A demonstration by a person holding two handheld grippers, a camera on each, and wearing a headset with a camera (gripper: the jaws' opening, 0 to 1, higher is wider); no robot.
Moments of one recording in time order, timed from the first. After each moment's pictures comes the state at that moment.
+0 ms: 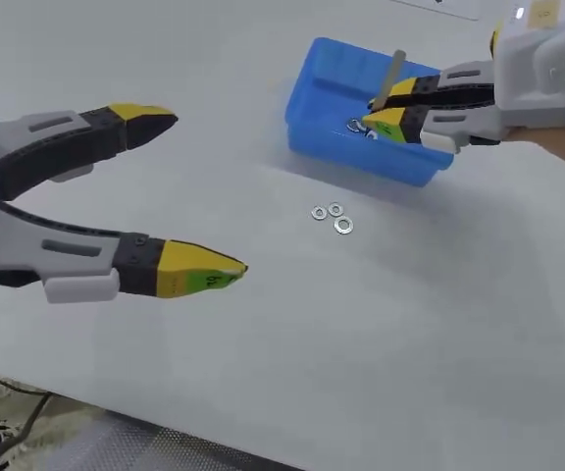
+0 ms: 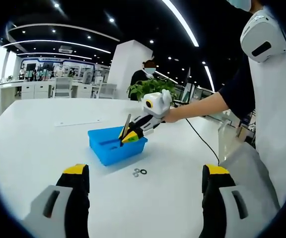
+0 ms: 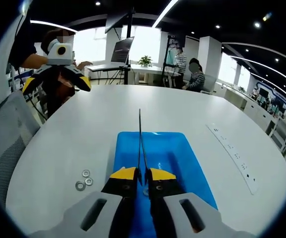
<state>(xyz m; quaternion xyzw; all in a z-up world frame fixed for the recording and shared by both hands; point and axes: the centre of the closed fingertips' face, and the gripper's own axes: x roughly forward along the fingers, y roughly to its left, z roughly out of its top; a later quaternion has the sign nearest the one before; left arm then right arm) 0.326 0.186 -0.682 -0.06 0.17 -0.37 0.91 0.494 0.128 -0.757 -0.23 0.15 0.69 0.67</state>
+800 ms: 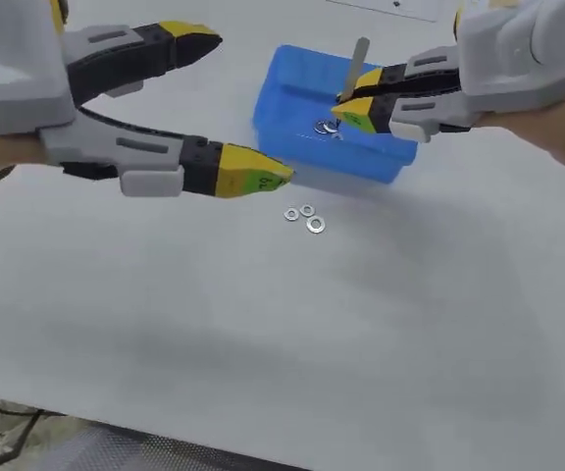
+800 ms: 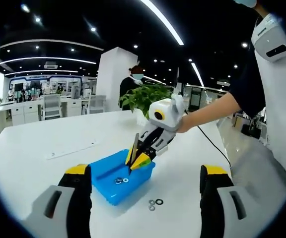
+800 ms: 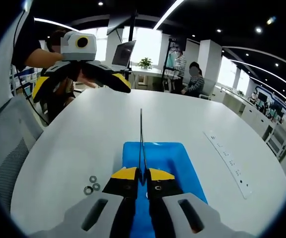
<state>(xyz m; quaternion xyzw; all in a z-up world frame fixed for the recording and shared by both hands) 0.413 0.150 -0.653 0.01 0.11 -0.41 0.90 0.481 0.126 -0.729 -0.24 0.14 0.69 0.67</state>
